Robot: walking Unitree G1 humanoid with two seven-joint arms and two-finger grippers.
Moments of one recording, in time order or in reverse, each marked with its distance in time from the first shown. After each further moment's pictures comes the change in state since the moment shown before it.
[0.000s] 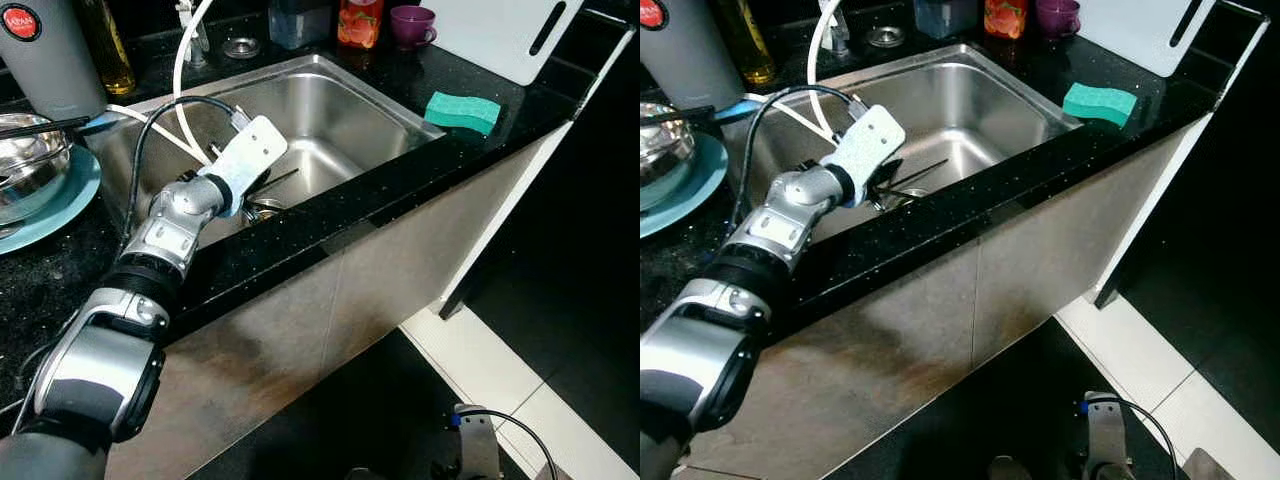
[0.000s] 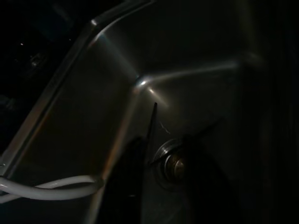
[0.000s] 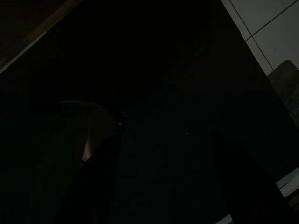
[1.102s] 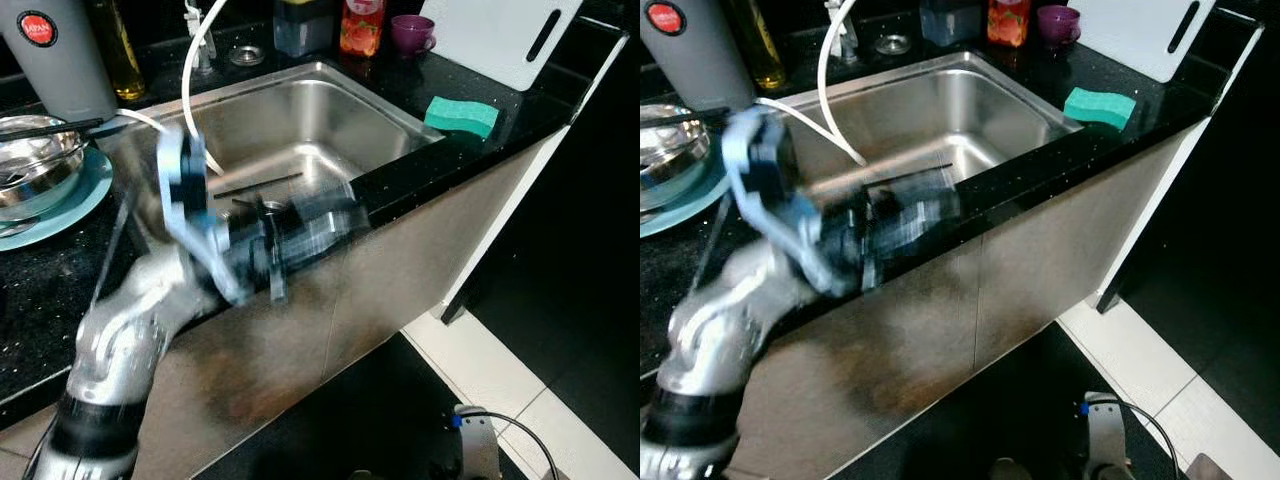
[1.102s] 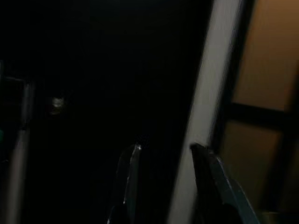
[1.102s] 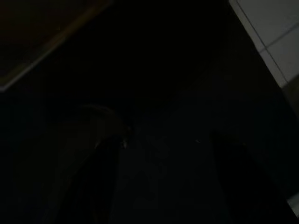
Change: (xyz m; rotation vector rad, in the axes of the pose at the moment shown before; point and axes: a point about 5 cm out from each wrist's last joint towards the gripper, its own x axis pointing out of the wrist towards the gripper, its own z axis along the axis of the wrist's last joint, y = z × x) left arm -0.142 -0.091 0.061 -0.724 -0.785 -0.982; right arm -0.001 0.003 0.000 0.009 -0.021 0.058
